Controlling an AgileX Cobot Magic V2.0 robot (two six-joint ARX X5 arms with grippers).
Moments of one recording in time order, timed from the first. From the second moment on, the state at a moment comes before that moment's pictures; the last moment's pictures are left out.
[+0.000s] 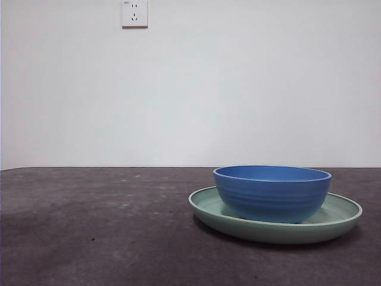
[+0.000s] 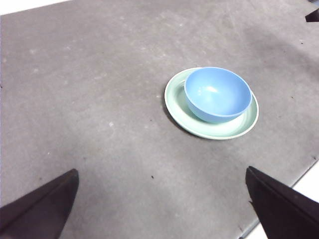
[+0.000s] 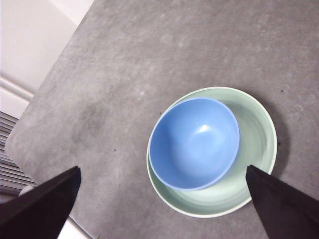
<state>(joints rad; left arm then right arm) -0.69 0.52 0.95 -0.93 0.00 -0.08 -0.05 0.82 0.87 -0.81 -0.78 0.08</state>
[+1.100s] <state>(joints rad) -0.69 0.52 0.95 -0.90 0.00 -0.09 0.05 1.53 0.87 -0.65 -0.39 0.01</state>
